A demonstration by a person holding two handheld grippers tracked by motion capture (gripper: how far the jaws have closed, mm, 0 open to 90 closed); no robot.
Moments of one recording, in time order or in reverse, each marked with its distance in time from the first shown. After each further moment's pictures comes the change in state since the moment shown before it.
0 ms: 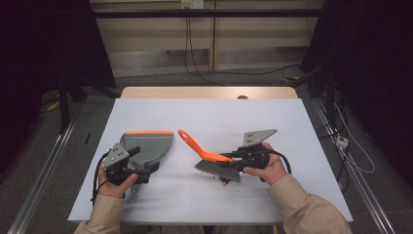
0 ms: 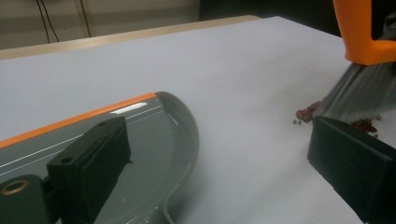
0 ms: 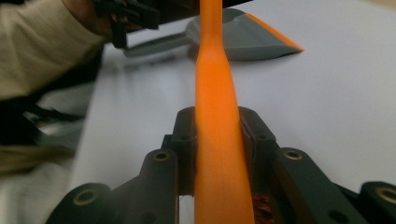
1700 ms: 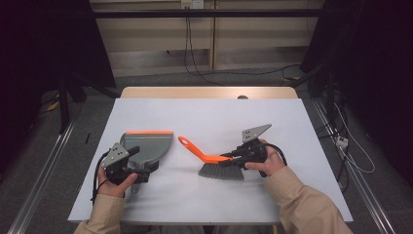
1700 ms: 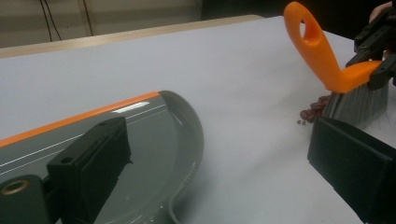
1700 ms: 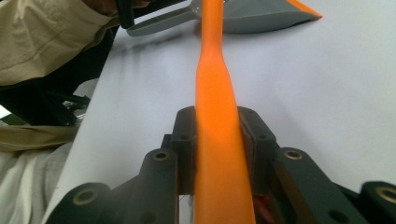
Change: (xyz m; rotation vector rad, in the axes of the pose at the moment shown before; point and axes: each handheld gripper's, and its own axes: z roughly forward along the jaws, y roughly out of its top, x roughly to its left) left arm 0.003 -0.001 0.001 0.002 0.005 -0.005; right arm -0.041 -0.012 0.009 0.070 0.113 0.006
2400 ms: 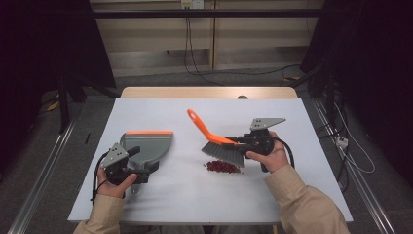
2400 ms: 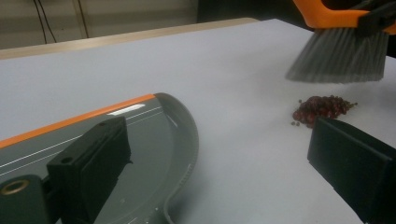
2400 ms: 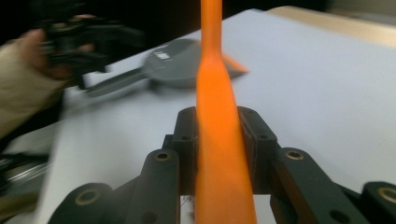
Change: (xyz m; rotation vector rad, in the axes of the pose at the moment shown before) left arm -0.001 0.000 -0.002 -0.014 -0.022 -0.001; right arm 0.021 0.028 -0.029 -0.154 -0.305 0.067
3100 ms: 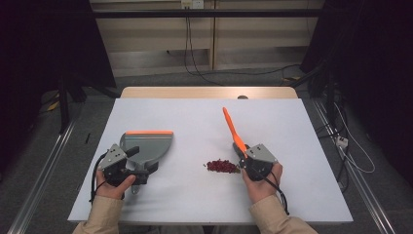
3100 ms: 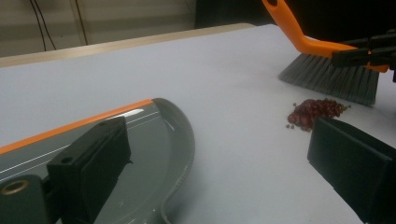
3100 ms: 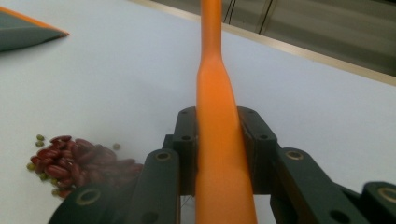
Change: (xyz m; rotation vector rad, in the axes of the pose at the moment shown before) left arm -0.002 0.000 -0.005 -0.018 0.000 0.010; right arm 0.065 -0.054 0.015 -0.002 -0.827 -0.031
